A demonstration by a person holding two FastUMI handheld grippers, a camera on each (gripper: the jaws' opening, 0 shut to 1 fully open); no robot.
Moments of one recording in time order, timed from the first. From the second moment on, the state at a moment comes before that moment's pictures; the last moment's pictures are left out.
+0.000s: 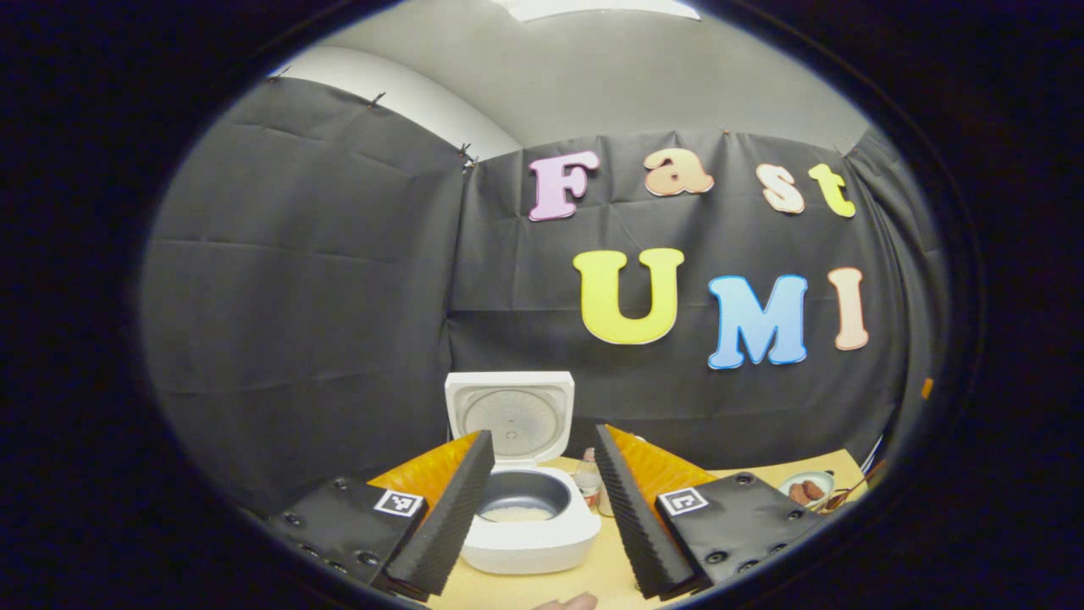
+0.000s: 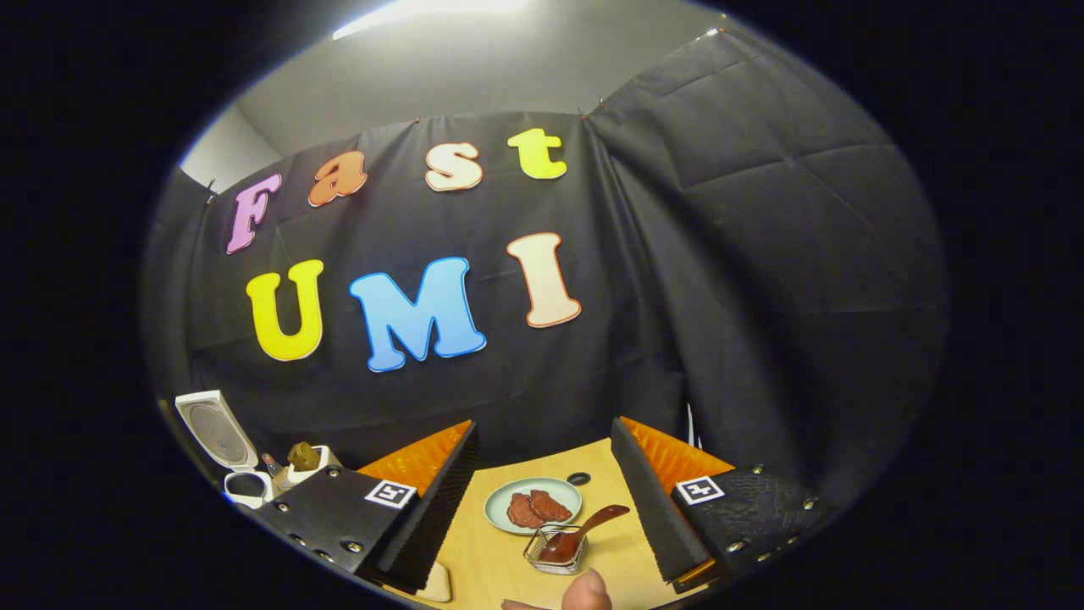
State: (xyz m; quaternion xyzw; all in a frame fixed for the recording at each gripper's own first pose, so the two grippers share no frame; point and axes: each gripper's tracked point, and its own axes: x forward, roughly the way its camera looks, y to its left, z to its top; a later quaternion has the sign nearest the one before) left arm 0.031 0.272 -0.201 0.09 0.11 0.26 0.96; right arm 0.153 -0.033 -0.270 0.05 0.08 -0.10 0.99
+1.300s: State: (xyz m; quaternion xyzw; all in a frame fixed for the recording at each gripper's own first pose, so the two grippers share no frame) left arm -0.028 0.188 -0.204 0.12 0.19 0.27 0.94; right arm 0.227 -0.051 -0.516 0.22 0.30 -0.10 0.92
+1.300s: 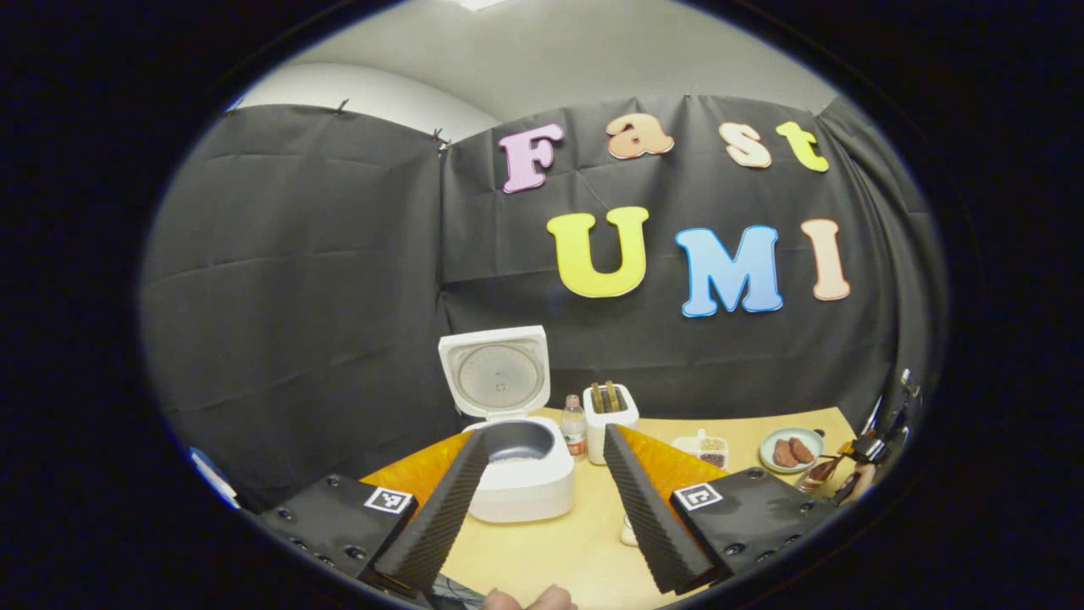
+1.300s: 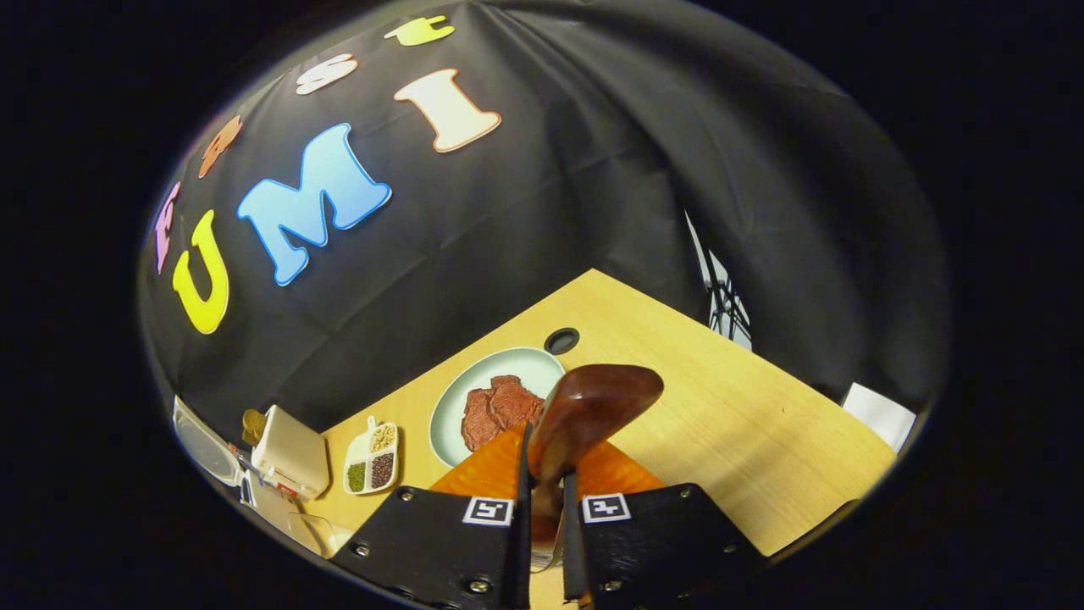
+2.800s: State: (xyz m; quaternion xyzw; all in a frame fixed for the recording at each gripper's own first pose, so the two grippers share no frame) left arm -0.074 0.333 -0.167 0.02 0.14 0.28 0.95; right arm 0.183 0.250 -0.478 0.05 0.35 0.10 0.93
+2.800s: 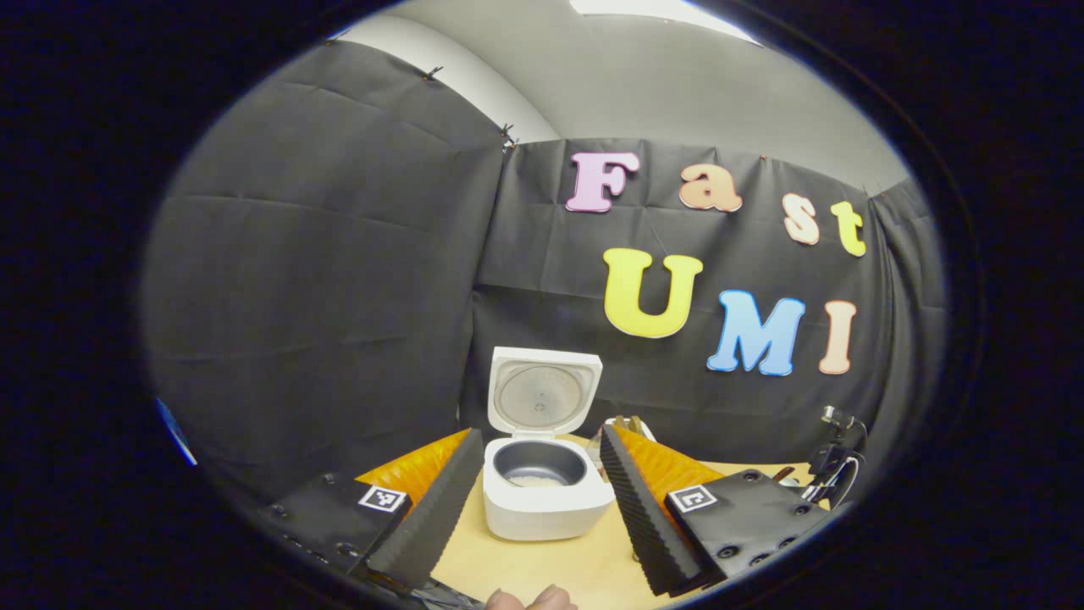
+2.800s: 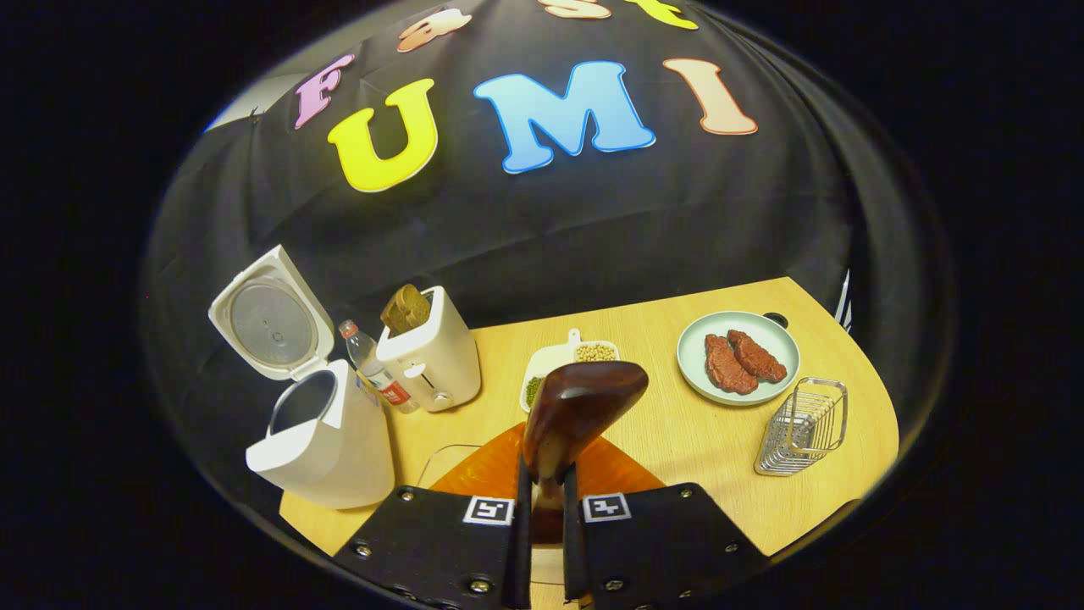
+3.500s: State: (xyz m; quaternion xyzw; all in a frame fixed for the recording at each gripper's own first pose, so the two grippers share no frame) left arm -0.072 0.343 -0.201 0.04 0.18 0.33 0.92; right arm 0.186 0.338 -0.556 0.00 0.38 0.15 0.91
